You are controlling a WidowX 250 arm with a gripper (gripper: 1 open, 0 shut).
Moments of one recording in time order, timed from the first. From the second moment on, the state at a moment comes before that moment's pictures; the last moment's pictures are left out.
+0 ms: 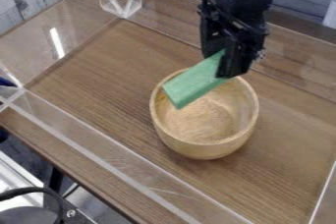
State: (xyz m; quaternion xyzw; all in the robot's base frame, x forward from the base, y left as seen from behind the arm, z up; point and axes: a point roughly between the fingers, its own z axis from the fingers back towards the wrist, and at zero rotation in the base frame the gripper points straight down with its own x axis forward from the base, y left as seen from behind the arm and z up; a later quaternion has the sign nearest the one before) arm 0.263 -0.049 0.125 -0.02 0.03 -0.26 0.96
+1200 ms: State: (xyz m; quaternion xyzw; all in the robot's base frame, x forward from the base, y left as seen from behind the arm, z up) arm 0.254 -0.068 0.116 -0.01 0.04 -0.32 0.94
